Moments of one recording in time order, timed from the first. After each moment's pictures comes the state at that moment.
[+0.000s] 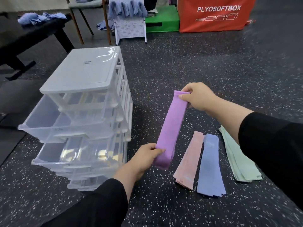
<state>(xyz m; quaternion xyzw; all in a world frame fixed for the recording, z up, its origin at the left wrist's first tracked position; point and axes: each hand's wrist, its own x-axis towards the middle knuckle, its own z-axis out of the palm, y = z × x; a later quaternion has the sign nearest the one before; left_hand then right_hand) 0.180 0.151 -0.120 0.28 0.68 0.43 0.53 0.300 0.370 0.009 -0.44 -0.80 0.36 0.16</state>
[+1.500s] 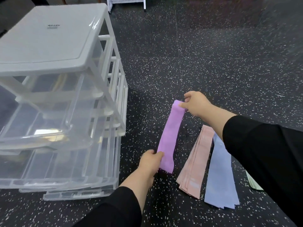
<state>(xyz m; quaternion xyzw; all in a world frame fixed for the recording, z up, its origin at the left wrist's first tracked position) 0.177 0.208 -0.224 0.07 0.73 0.40 0.54 0.250 0.445 -0.152 -0.52 -0.77 0.36 0.04</state>
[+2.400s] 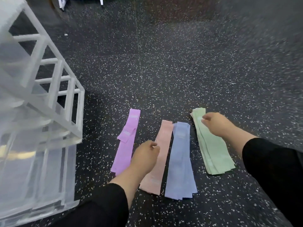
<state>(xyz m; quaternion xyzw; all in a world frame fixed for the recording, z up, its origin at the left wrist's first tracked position) 0.286 0.290 -0.216 0.36 0.79 0.23 0.44 0.507 0.490 -0.209 -0.63 -0.73 0.27 -0.05</state>
